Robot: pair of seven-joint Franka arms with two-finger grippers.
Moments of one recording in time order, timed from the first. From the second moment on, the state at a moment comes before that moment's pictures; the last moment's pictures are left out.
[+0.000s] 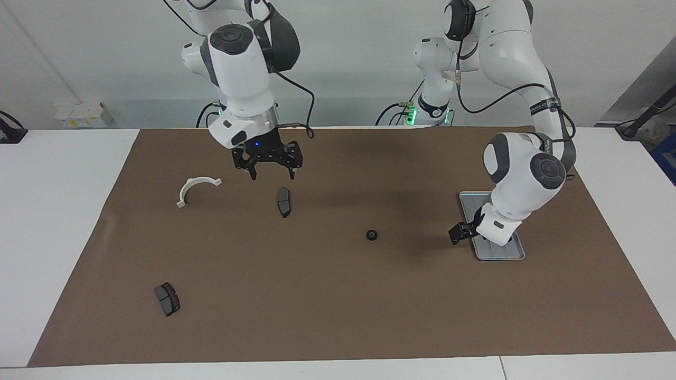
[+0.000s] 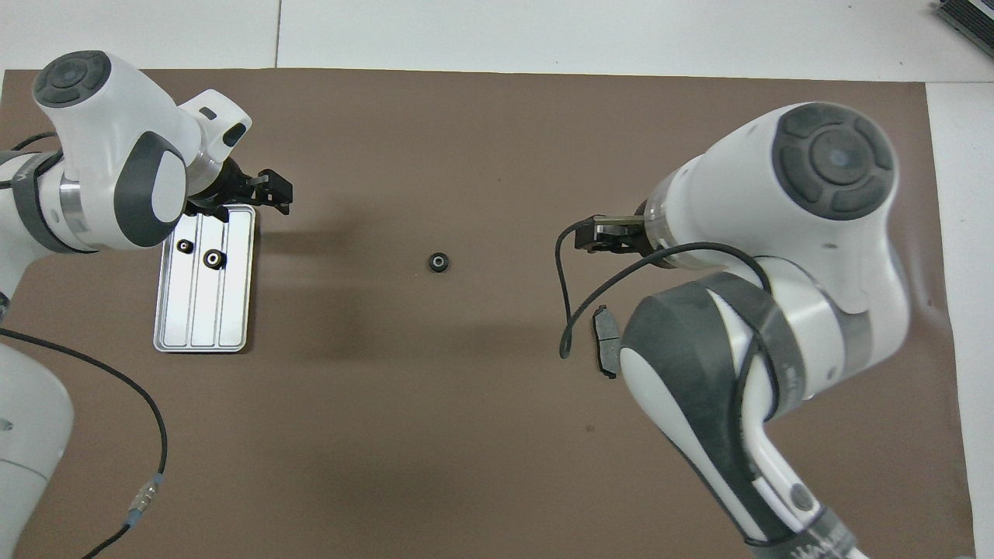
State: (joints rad) left arm -0.15 0.49 0.07 -1.56 -0.12 1.97 -0.03; right arm 0.34 0.16 0.07 -1.67 0.02 1.94 0.48
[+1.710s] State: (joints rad) left arm -0.06 0.57 0.07 -1.56 -0.04 1.86 0.26; right arm 0.62 0.78 0.07 -1.25 -0.09 2.16 0.88
